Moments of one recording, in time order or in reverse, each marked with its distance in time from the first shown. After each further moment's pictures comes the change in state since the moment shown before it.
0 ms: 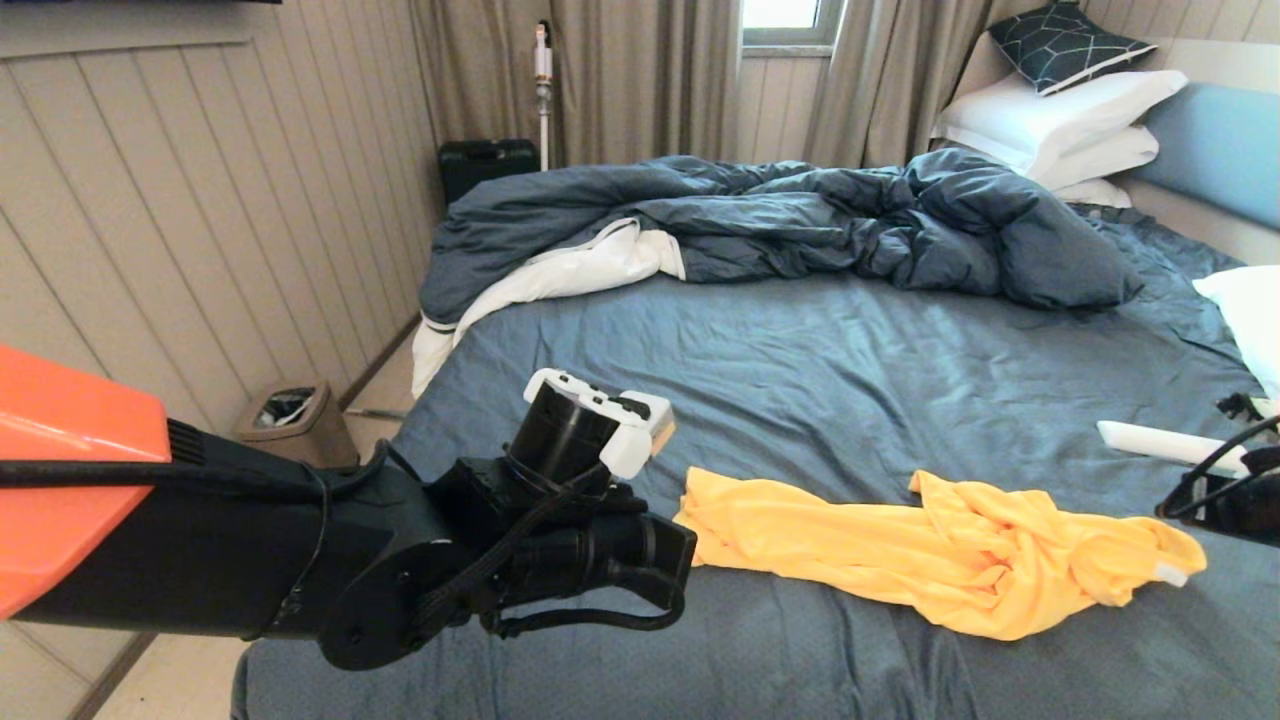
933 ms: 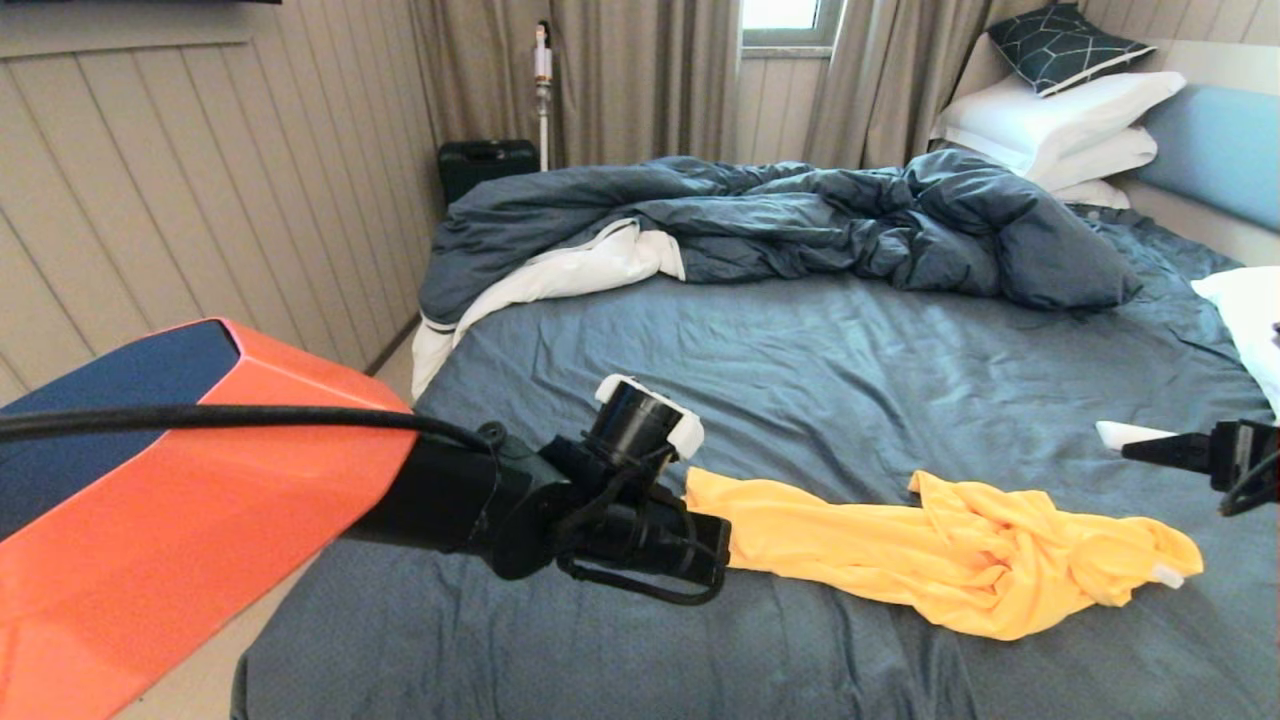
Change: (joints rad) left arm 0.053 0.249 -0.306 0.211 -0.206 -0.153; right arm 0.131 -0.463 0.153 0.134 0.191 0.072
